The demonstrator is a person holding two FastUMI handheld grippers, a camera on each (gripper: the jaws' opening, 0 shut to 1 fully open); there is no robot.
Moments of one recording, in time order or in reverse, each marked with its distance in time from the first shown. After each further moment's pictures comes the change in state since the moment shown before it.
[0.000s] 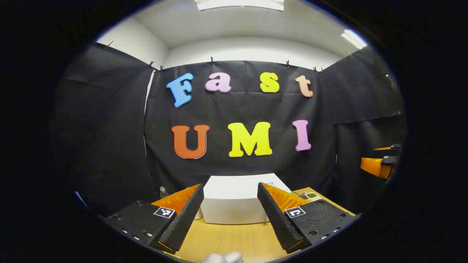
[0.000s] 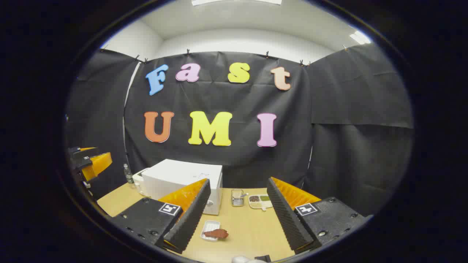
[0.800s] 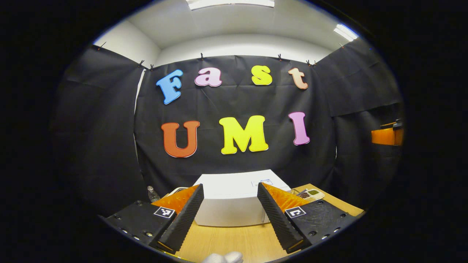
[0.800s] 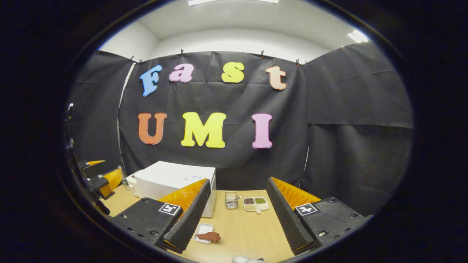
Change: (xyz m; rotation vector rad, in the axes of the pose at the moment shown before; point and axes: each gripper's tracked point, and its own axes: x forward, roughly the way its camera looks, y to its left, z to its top) left arm 0.058 -0.047 -0.051 0.035 0.001 -0.043; right arm 0.024 -0.035 0.011 0.000 -0.005 -0.037
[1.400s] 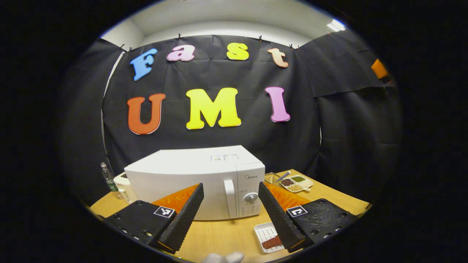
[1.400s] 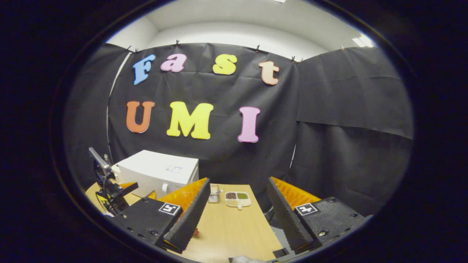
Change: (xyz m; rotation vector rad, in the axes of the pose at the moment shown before) left arm 0.095 -0.121 -0.141 -0.024 0.111 -0.151; right arm 0.004 -0.056 -0.017 -0.062 0.068 -0.104
